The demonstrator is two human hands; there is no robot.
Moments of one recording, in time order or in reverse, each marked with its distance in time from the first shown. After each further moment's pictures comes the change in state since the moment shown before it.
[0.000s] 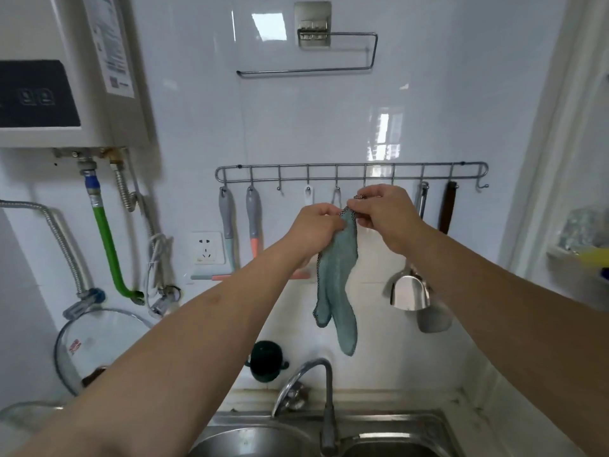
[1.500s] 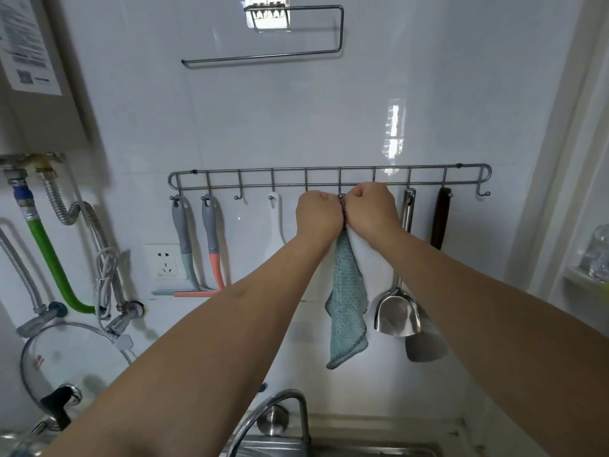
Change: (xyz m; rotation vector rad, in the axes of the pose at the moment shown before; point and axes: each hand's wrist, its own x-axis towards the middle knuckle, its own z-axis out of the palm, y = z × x) left_hand 0.108 0.005 0.090 0.030 0.376 0.068; right_hand 0.093 0.029 -0.030 -0.518 0.153 -0.206
